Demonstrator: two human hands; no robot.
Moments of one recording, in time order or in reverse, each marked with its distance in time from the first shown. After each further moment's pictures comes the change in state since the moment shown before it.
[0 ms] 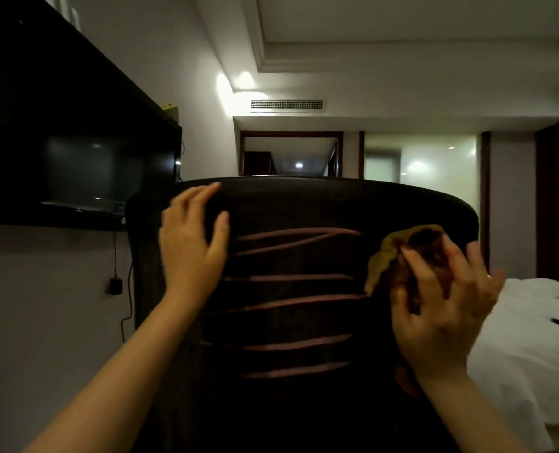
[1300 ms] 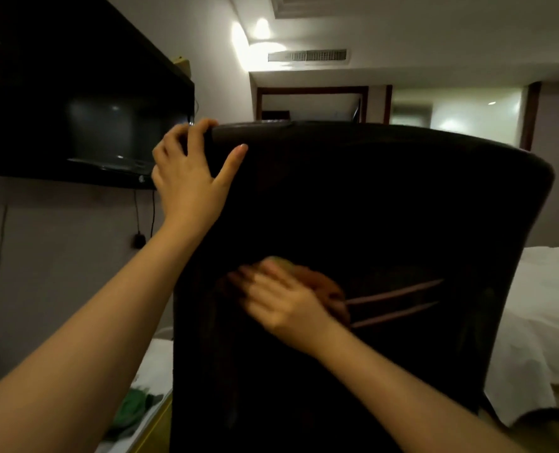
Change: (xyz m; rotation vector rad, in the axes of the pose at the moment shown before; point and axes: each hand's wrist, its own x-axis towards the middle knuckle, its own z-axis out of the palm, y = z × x) left_hand 0.008 0.022 -0.015 0.196 -0.135 -0.171; right_hand -0.072 -0.091 0.049 0.385 -0.450 -0.787
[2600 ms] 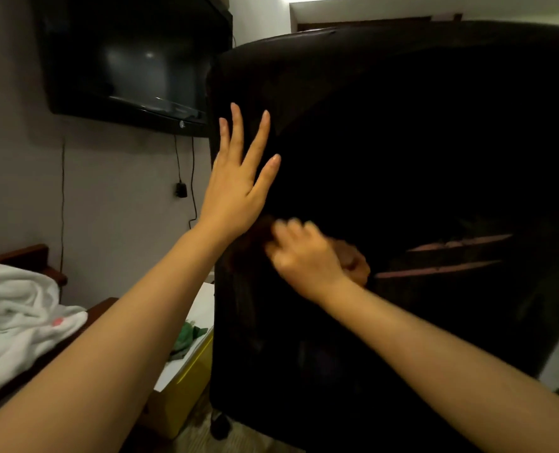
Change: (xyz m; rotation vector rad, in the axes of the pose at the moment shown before) left_hand -0.058 -0.061 0.006 -0.074 -0.330 0.115; right_hand 0.030 -0.043 0.031 -0.060 -0.022 0.103
